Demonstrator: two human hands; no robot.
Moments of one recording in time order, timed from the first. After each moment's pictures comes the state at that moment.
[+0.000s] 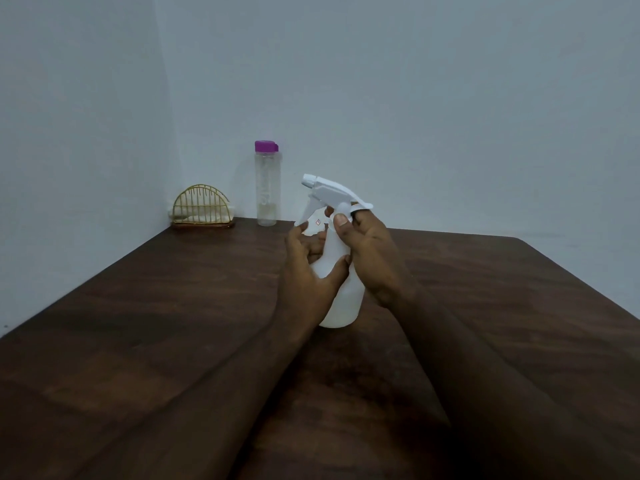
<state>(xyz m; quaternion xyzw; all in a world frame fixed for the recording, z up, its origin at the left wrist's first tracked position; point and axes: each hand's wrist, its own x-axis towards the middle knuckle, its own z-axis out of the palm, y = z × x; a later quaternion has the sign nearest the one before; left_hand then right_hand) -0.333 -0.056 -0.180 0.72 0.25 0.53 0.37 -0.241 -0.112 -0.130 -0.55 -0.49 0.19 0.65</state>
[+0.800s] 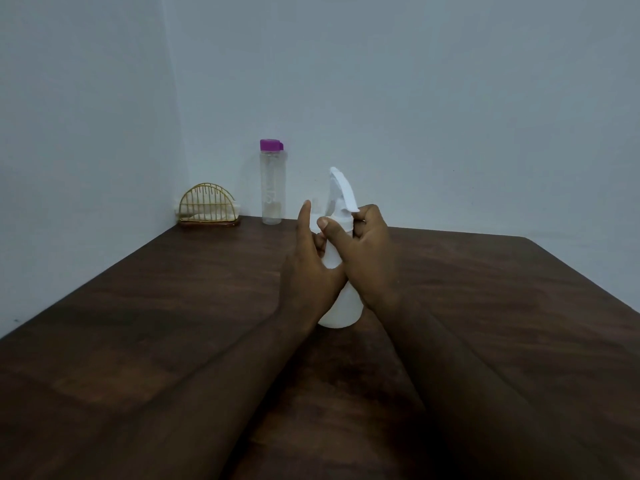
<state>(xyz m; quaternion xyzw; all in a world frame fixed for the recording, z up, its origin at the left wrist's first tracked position) -0.328 -0.052 -0.174 0.75 0.27 0.54 0.28 -0.254 -0.104 -0.141 -0.55 -0.46 0.12 0.69</state>
